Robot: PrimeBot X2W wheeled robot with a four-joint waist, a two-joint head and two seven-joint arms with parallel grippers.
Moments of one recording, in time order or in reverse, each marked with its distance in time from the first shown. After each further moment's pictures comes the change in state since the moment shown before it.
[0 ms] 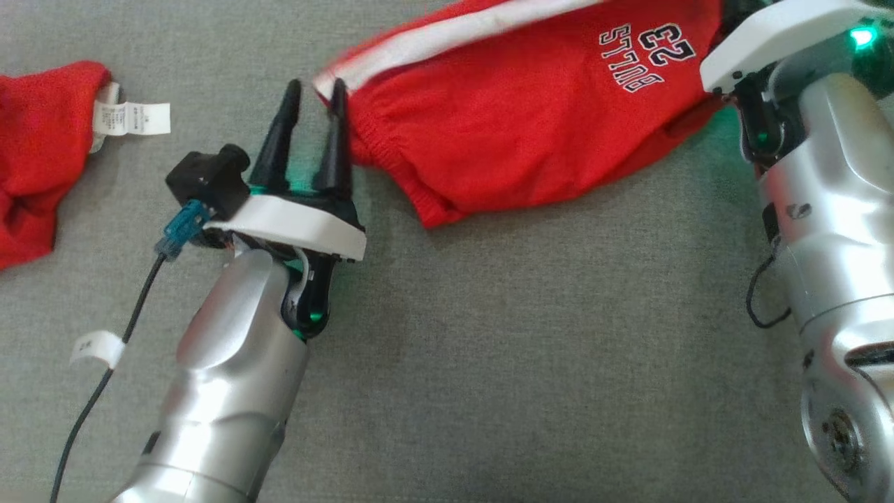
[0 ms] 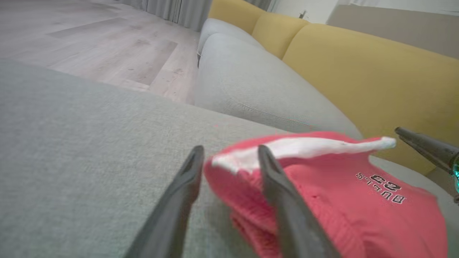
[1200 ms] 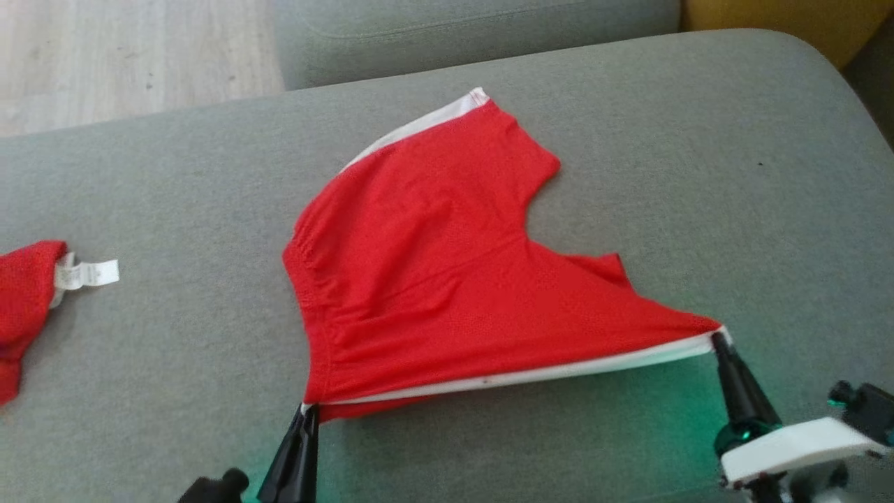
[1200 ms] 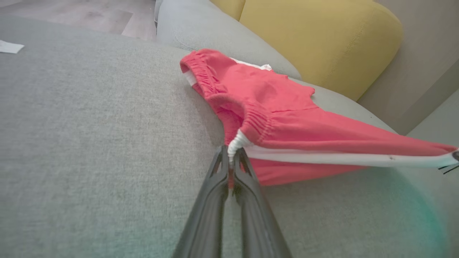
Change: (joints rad) left arm 0.818 0.037 0.126 -0.348 0.200 -0.008 0.002; right arm 1.128 -0.125 0.127 -0.767 0.583 0.000 -0.007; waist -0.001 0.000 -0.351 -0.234
